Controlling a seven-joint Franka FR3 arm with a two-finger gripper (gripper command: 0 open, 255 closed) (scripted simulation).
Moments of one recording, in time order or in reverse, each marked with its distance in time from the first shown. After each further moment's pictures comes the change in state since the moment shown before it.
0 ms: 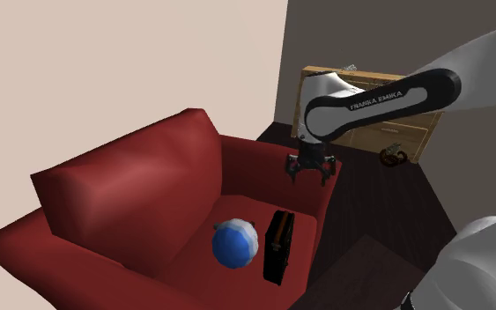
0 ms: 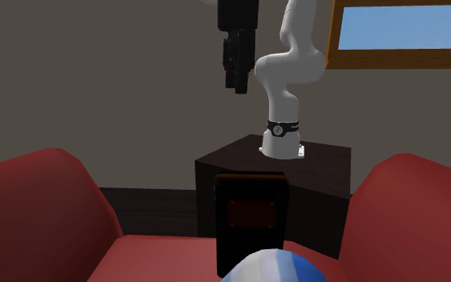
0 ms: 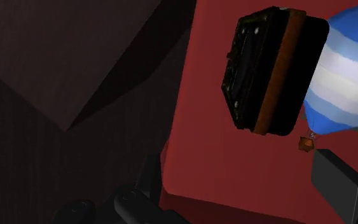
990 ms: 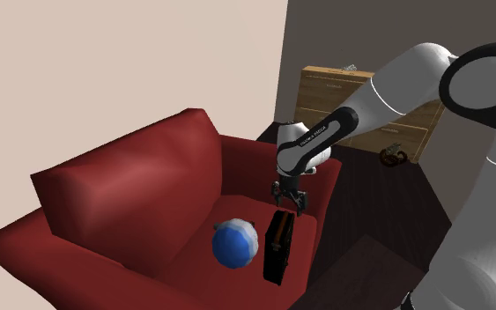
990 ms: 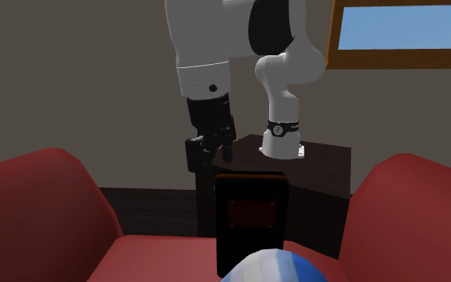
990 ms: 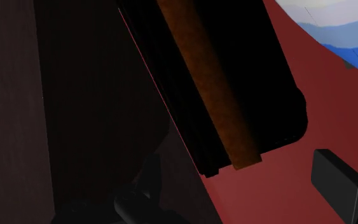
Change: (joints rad) arm -0.073 0.524 0.027 0.113 -0.008 0.296 0.628
